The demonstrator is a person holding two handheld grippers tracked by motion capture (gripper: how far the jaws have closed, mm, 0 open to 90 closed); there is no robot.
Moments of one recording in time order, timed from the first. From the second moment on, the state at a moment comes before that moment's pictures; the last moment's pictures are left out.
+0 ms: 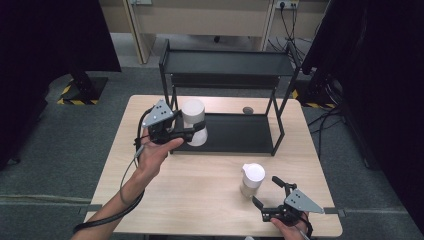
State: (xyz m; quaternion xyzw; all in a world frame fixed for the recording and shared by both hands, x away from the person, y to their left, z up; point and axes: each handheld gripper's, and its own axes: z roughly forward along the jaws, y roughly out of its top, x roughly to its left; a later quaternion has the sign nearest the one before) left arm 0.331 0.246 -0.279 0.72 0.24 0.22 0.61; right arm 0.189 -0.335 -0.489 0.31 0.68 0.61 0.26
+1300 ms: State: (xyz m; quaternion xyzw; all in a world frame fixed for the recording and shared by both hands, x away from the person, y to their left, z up) left arm 0.373 0.232 -0.163 0.71 0.27 0.24 0.60; right arm 0.190 -0.335 -0.490 0.31 0.69 0.61 0.26
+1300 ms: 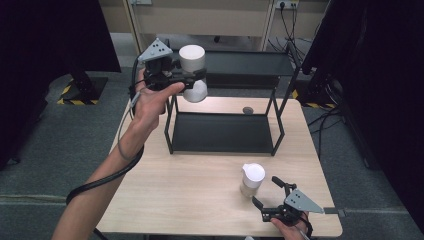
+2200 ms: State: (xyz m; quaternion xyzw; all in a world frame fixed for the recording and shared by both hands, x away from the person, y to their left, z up) left arm 0.412 0.193 -0.131 0.69 0.33 0.30 0.58; right arm 0.189 -0.338 -0.490 0.31 0.68 0.61 0.26
